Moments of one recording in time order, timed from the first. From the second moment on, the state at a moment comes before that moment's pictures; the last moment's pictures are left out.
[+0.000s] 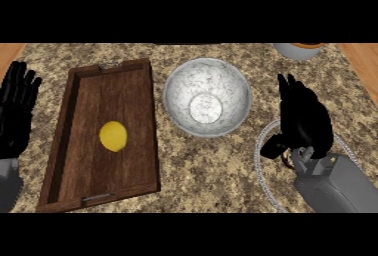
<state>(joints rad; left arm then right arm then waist) -0.18 0.53 -0.02 -1.52 0.39 0.26 -0.07 -0.45 -0.40 0.44 -1.70 0.78 0.20 1.05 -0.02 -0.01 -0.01</state>
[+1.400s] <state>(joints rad) -0.21 0.52 0.01 -1.47 0.38 0.21 -0.09 -0.30 -0.50 0.25 -1.77 0.45 0.62 1.13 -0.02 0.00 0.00</state>
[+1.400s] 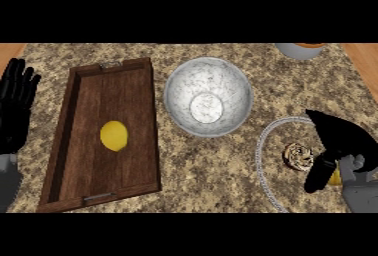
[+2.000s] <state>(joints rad) -0.24 0.49 0.04 -1.44 0.35 0.17 -0.09 -0.16 -0.51 0.17 -1.81 0.53 0.67 1.05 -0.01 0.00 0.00</state>
